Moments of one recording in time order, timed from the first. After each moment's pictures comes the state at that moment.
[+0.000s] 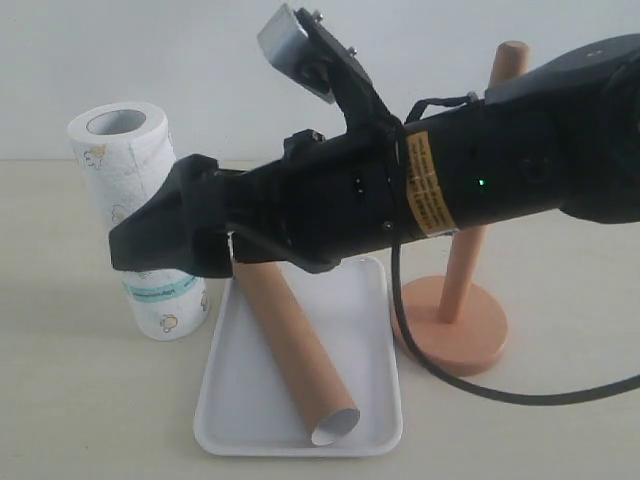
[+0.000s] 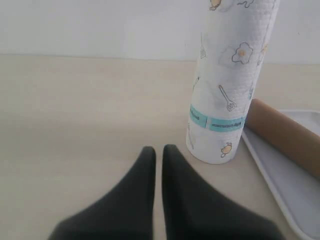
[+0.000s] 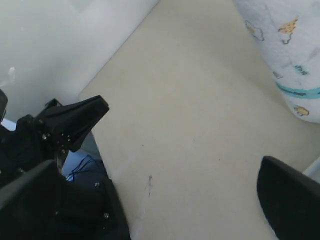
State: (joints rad) left arm -0.07 0.00 0.00 -0.09 0.32 0.00; right arm 0.72 1.50 -0.98 -1.70 -0.66 2.10
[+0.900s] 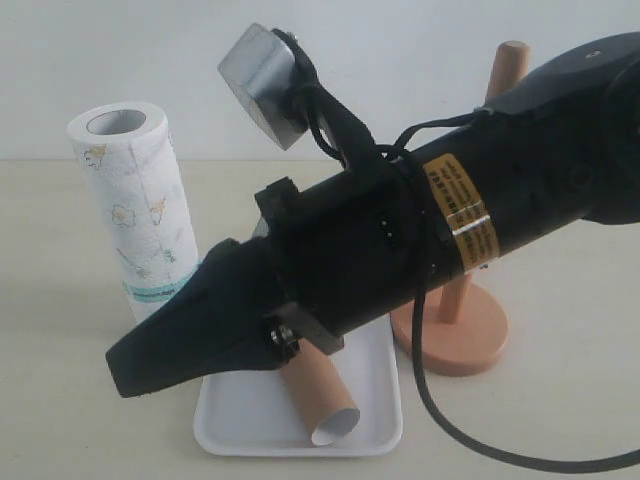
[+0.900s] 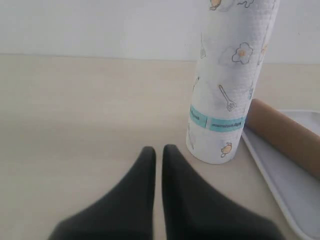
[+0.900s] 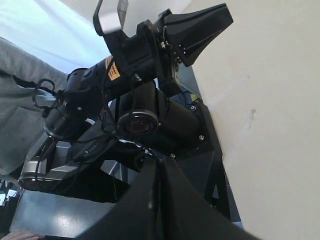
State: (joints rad) left arm -0.07 0.00 0.00 -0.09 0.32 0.00; right arm 0.72 1.50 -0.99 -1.74 -1.09 2.10
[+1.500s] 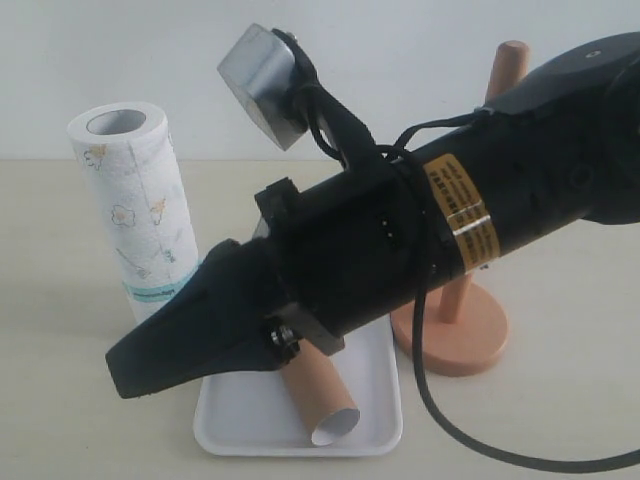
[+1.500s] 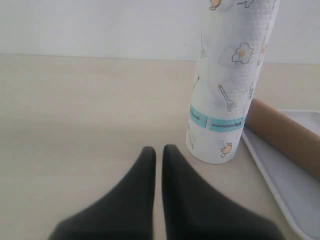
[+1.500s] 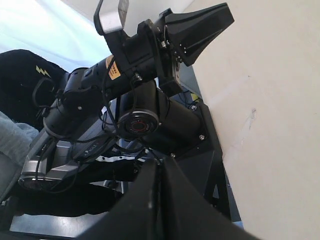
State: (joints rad) left arm -0.07 0.00 0.00 -0.09 0.32 0.00; right arm 0.72 1.50 -0.99 -1.74 -1.09 2.10
